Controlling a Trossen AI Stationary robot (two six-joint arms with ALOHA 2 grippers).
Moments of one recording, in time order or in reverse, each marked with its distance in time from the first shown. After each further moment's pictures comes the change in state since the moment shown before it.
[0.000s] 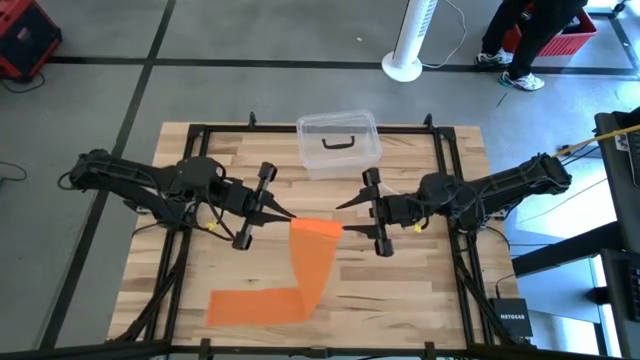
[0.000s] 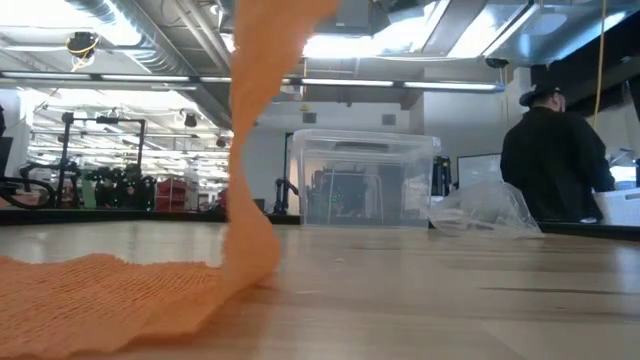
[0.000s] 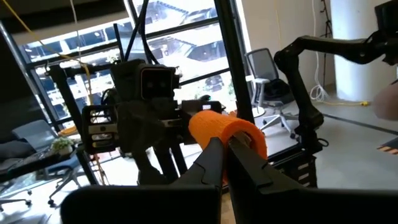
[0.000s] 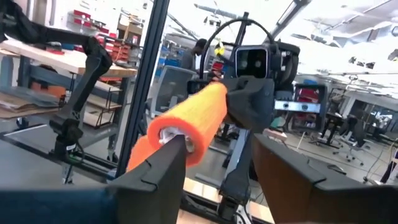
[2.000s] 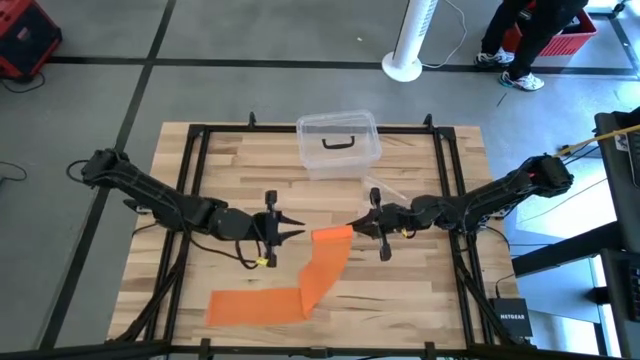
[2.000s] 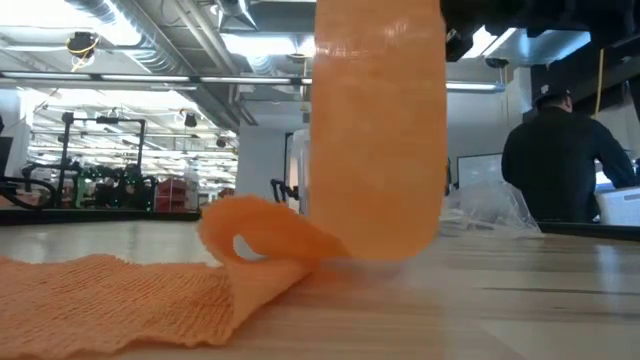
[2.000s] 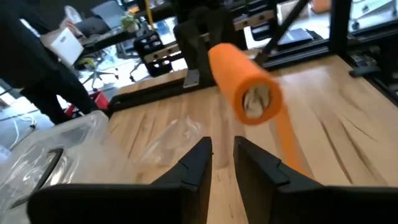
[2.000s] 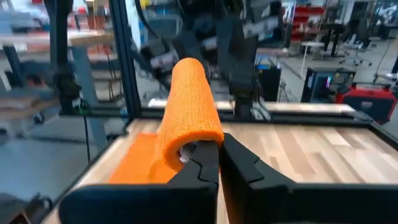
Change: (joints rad) left arm -0.187 0.137 -0.212 -0.050 -0.620 -0.096; right arm -0.002 -0.024 -0.507 0.287 0.112 0.317
